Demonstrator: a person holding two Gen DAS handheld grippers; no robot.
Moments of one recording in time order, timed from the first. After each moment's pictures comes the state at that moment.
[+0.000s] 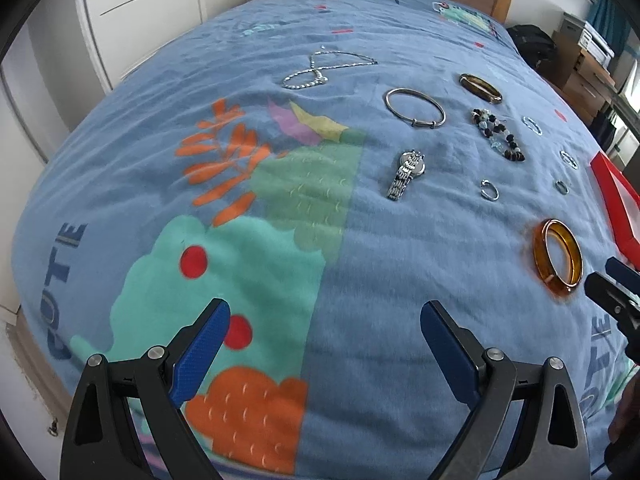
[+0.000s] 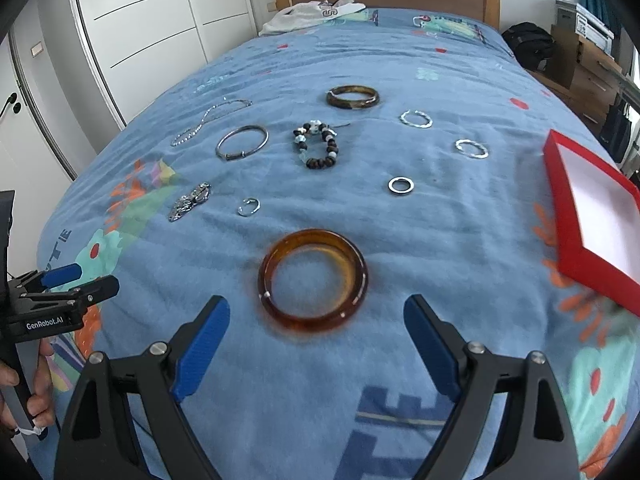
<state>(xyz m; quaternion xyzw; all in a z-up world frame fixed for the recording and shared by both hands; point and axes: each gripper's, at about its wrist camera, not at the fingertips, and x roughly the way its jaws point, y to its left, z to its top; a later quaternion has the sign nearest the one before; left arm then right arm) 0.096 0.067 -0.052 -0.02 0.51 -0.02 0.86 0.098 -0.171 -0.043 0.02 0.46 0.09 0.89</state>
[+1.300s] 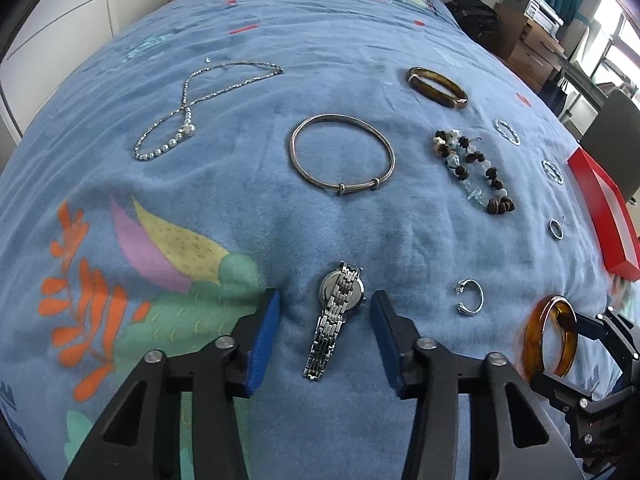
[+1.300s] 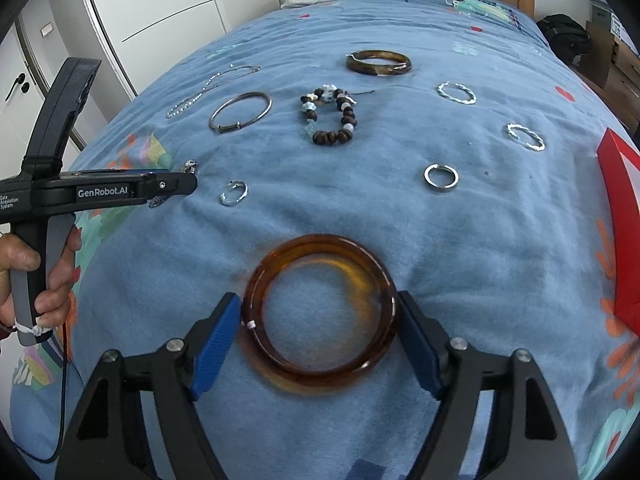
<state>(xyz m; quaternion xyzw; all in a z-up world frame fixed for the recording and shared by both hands) 0.219 0.024 -0.071 0.01 0.52 -0.14 0.84 0.141 -0.171 -0.079 0.01 0.48 0.14 0.86</state>
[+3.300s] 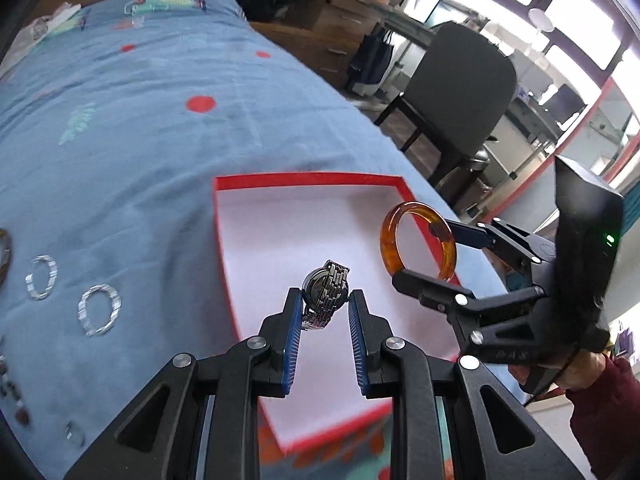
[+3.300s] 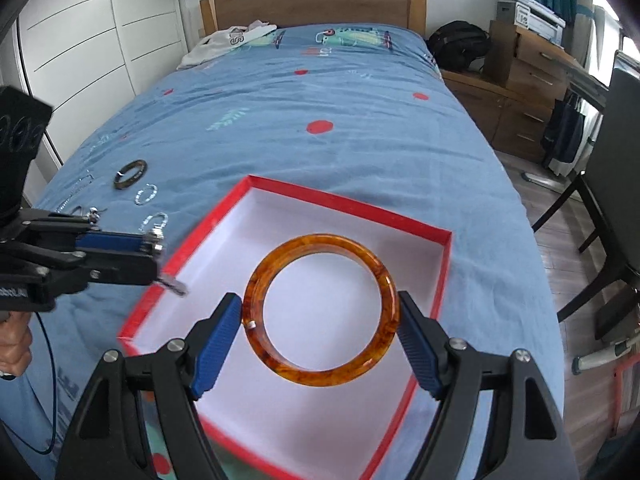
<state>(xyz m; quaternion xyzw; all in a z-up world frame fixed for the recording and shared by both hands) 0.222 -0.371 0.001 0.03 0.49 -0.42 0.76 0.159 -0.526 -0.005 0.01 0.43 0.03 0.90</state>
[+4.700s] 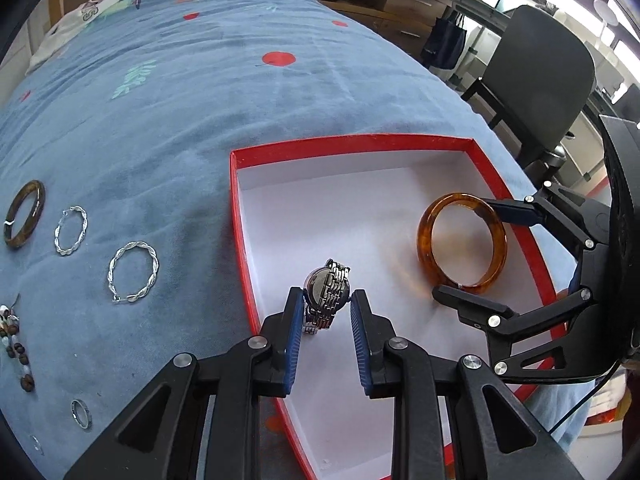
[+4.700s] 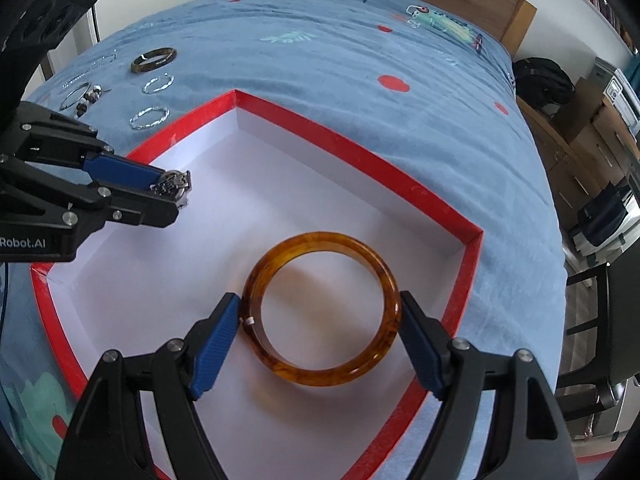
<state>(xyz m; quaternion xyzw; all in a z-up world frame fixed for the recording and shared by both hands) 0.227 -0.359 -0.039 0.06 0.52 -0.29 0.80 0.199 -0.492 -0.057 -0.15 0.49 0.11 0.85</state>
